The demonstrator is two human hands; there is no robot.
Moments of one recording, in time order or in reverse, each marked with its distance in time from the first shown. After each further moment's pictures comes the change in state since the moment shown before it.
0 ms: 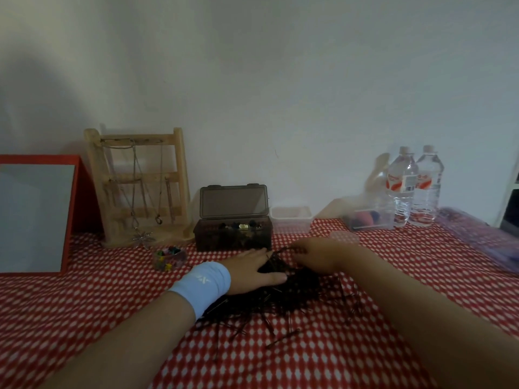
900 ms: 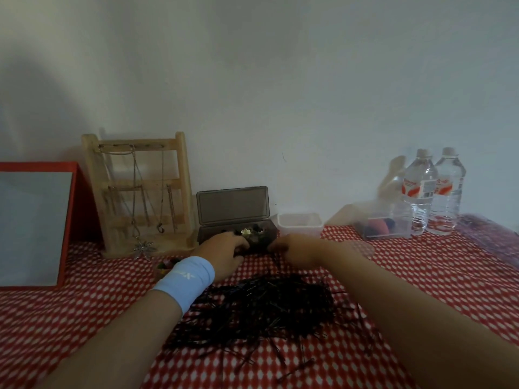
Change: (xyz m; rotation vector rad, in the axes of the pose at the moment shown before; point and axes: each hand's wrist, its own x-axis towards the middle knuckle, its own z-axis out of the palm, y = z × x) left_hand 0.022 -0.063 -0.033 0.076 0.383 -0.143; right_hand 0.076 -0.022 0.000 0.081 -0.037 -0.113
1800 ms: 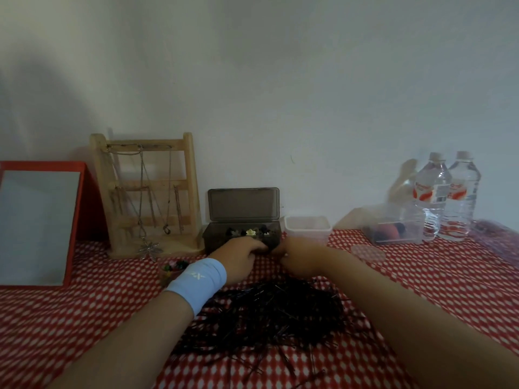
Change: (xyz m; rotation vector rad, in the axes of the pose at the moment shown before) left_hand 0.008 0.010 0.004 -0.170 -0.036 0.100; right_hand 0.007 -0.011 0.006 -0.044 0.043 -0.117
